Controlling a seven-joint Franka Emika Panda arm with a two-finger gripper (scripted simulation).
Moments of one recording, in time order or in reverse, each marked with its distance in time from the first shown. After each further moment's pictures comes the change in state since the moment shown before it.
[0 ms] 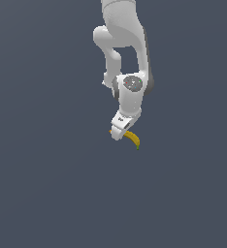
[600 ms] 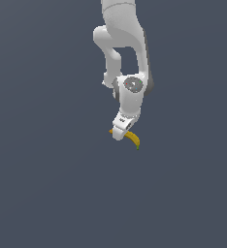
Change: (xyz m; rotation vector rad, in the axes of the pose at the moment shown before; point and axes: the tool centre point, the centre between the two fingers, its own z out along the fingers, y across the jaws) arm 0.000 -0.006 0.007 -0.002 0.005 -0.052
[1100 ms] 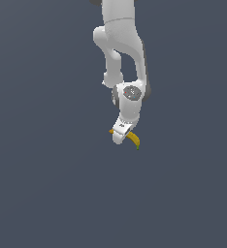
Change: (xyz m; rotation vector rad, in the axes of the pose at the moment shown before) arm -0.001 -0.001 0.038 0.001 -0.001 -0.005
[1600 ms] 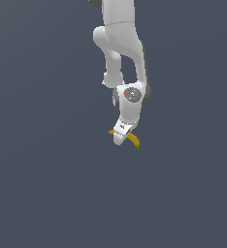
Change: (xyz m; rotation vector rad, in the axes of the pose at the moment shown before) arm 0.002 -0.001 0.008 -0.001 0.001 -0.005
